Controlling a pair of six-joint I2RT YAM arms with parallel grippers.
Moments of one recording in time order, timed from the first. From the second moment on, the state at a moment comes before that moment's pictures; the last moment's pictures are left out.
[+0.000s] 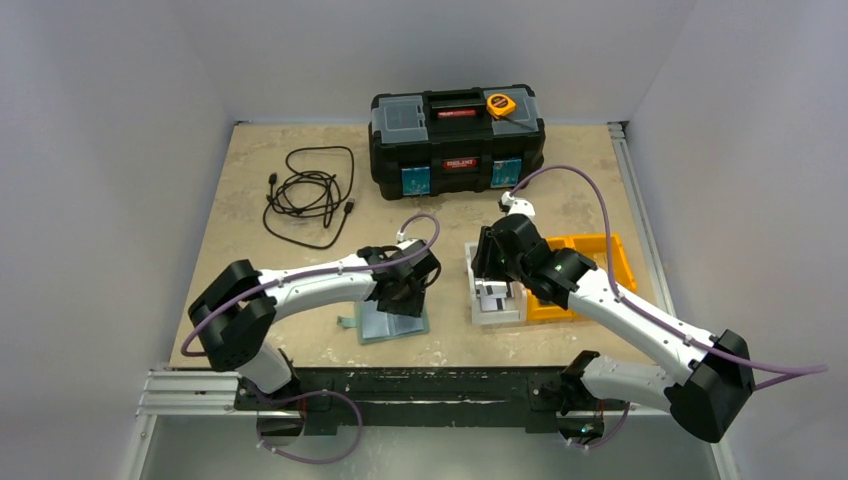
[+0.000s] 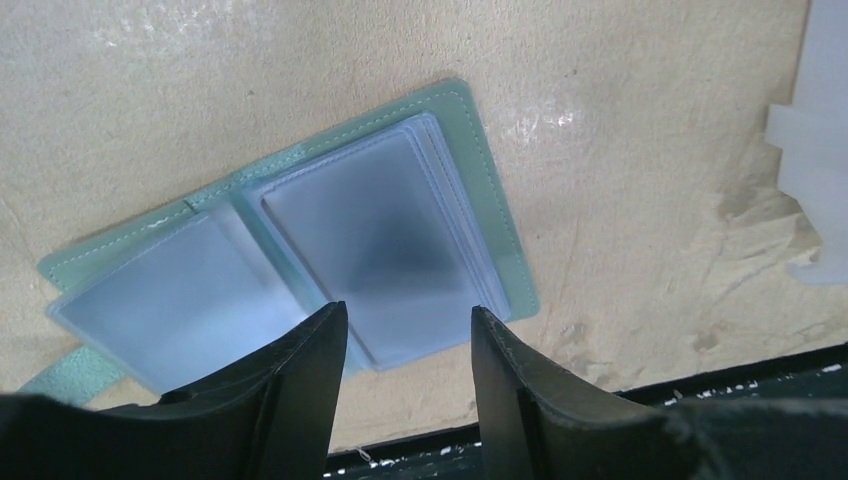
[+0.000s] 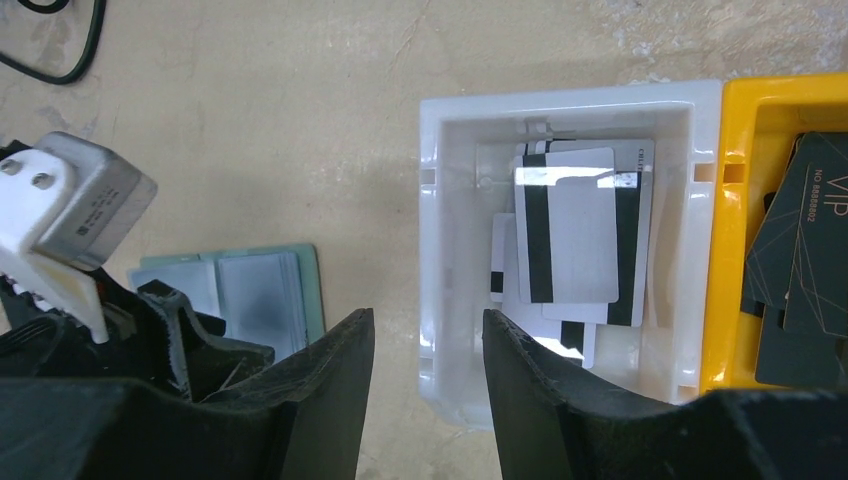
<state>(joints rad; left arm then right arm) -0.96 1.56 0.99 -0.68 -0.16 -0.78 0.73 1.11 0.86 -0.54 0.24 0.69</state>
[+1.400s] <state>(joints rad) -0.86 1.28 0.70 -0.43 0.00 -0.83 0.95 1.34 0.81 -0.26 0.04 0.83</state>
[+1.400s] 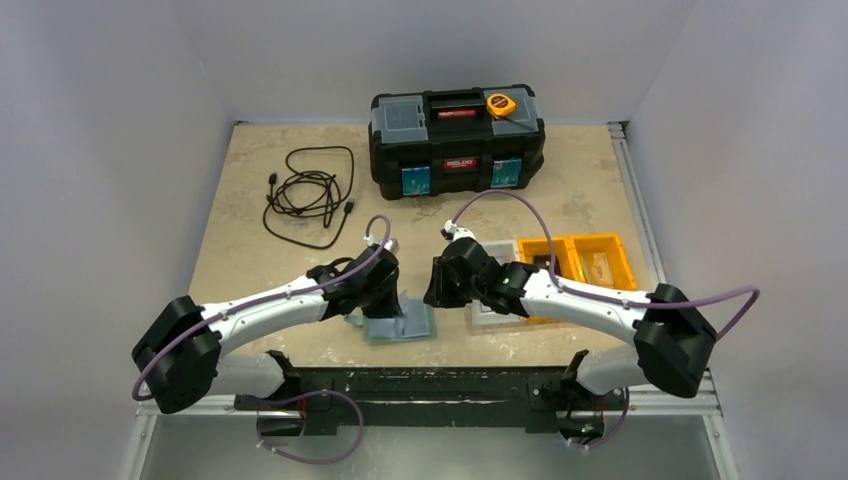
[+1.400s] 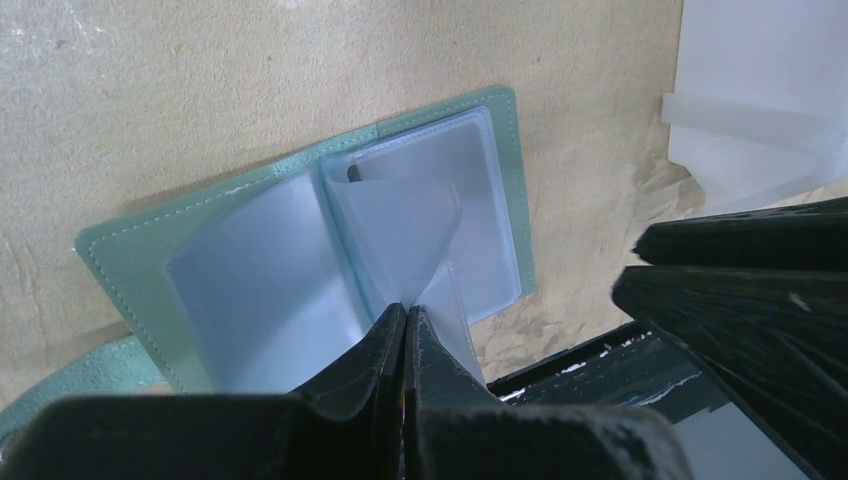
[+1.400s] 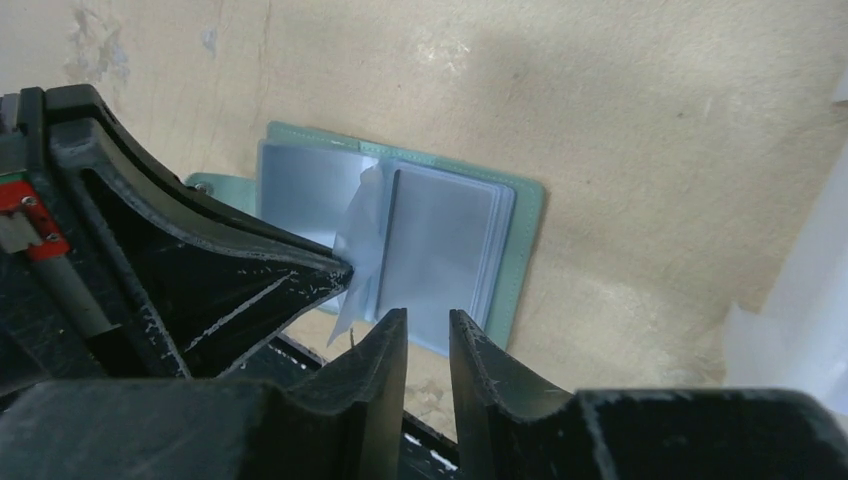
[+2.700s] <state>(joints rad) -0.82 0.83 0.61 -0.77 -0.18 -0.91 1.09 1.81 0.96 0.01 -0.10 0.88</state>
